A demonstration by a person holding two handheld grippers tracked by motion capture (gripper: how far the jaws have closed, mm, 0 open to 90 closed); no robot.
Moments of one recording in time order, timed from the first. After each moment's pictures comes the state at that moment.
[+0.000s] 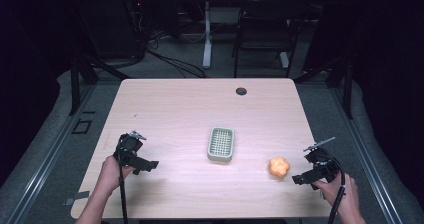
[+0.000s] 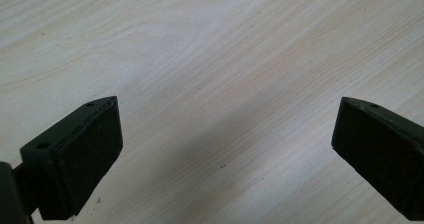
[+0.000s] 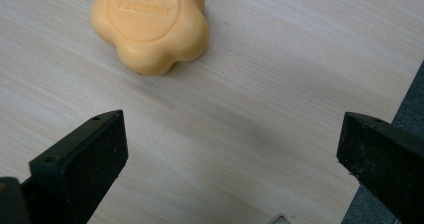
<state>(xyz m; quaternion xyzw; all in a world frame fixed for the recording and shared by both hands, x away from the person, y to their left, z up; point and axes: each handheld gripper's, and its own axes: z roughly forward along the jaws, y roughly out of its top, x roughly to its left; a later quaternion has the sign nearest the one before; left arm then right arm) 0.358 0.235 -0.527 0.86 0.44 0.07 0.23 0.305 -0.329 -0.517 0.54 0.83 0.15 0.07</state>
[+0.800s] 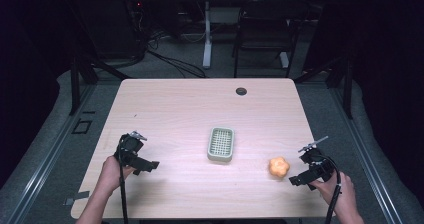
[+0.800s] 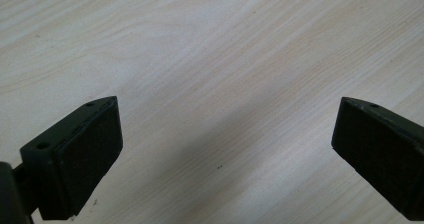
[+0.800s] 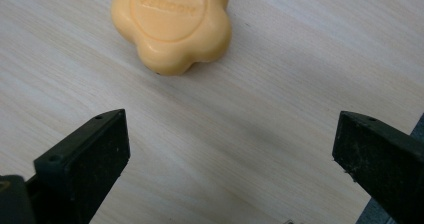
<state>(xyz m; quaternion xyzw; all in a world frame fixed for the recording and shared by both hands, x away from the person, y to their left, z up) 0.358 0.234 -0.527 0.86 0.44 0.07 0.23 0.308 -0.318 -0.517 0.52 0.85 0.13 0.06</state>
